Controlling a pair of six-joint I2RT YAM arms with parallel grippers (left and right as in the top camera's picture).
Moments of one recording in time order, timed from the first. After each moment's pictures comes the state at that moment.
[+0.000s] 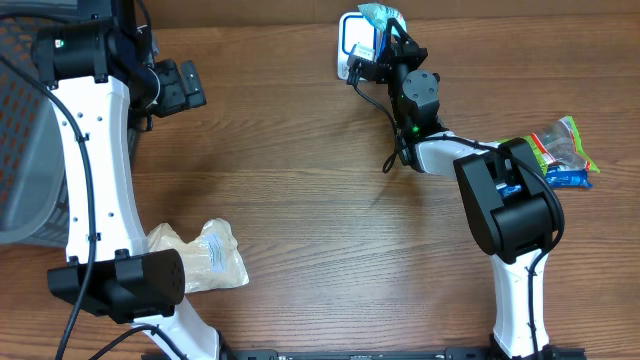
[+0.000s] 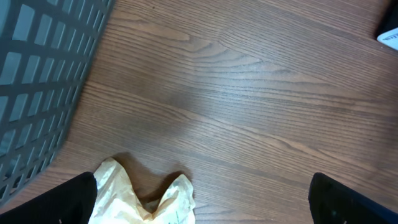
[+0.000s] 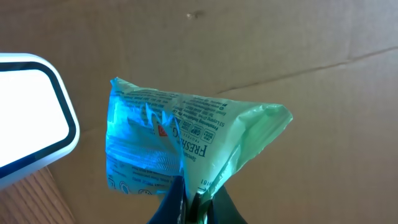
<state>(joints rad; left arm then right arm) 0.12 1.89 2.20 -1.56 0.01 -0.22 0.35 2.27 1.34 1.06 0.22 -1.34</state>
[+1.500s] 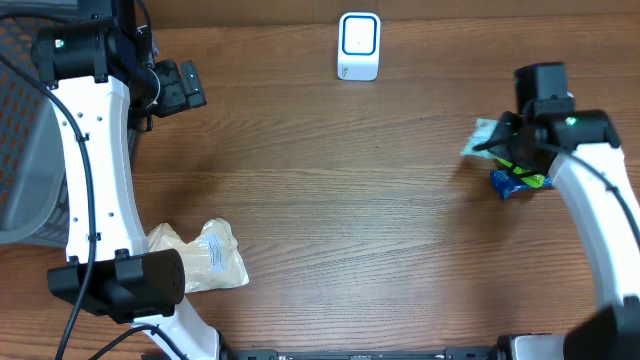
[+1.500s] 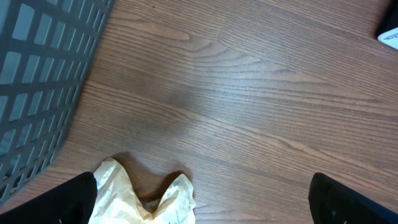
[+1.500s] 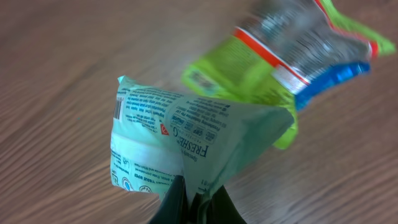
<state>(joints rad) 0.12 1.89 2.20 -1.56 0.01 -0.22 0.01 1.58 1.34 -1.00 0.17 0.55</state>
